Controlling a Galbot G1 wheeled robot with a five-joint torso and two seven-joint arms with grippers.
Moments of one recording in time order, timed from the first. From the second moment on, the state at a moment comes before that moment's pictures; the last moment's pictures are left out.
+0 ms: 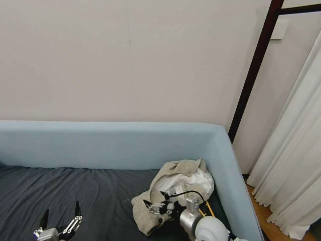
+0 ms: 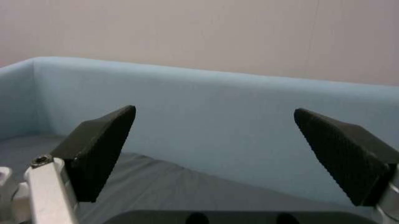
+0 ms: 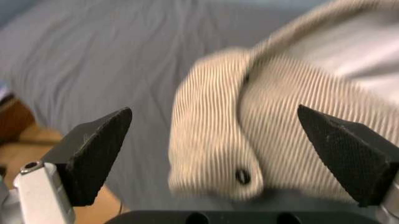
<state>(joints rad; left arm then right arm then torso) 1.77 -1.43 -0.70 -1.98 -0.23 -0.45 -0.21 -0.89 0.98 -0.27 1.78 0.86 -0.45 0.07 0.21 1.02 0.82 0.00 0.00</state>
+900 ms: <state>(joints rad) 1.77 -1.44 -0.70 -1.99 -0.23 -0.45 -0.21 -0.89 1.07 -0.24 1.38 0.56 -0.16 -0.52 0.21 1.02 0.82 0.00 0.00</state>
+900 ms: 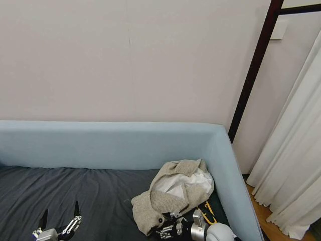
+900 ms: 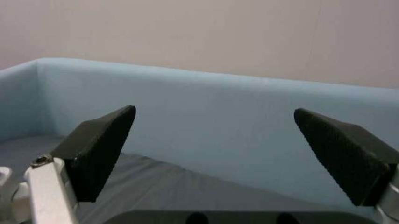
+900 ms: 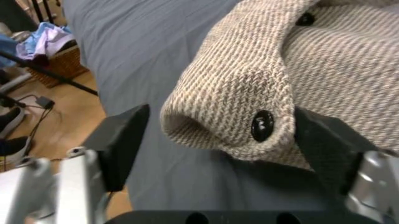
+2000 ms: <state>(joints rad) 1.76 -1.45 -0.70 -1.99 -0.23 -0.46 -0.22 -0.76 0.97 -0.15 1.79 0.98 -0.18 -0.28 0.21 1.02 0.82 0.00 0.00</state>
